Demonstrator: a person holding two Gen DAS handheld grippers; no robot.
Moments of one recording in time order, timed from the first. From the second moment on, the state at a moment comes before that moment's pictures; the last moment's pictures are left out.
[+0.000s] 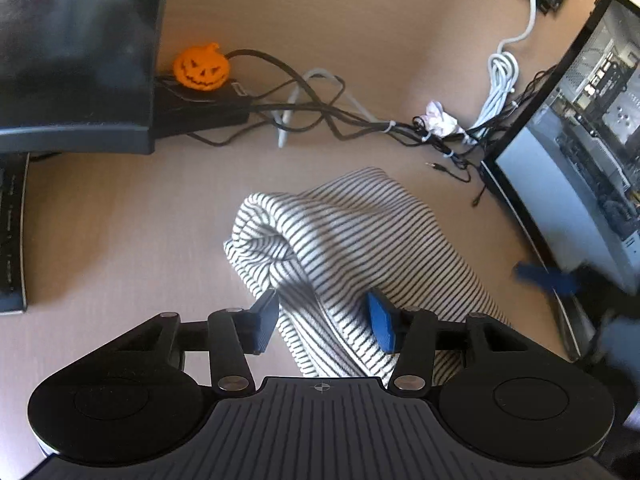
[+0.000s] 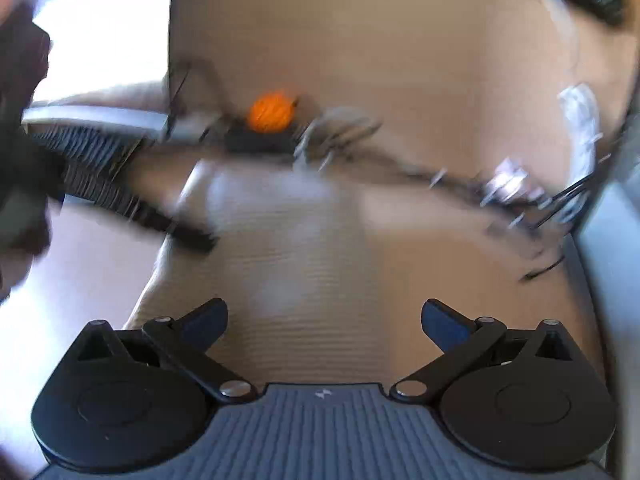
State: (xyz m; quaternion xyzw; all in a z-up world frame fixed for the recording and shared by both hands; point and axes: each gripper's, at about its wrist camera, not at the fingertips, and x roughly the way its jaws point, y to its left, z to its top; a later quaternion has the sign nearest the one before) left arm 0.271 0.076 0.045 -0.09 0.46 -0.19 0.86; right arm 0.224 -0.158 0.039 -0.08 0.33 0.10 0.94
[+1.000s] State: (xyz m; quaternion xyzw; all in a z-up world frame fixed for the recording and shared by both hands) left arm 0.221 0.092 0.063 -0.07 0.42 -0.15 0.89; right arm 0.236 -0.156 0.029 -0.05 0.35 0.09 0.93
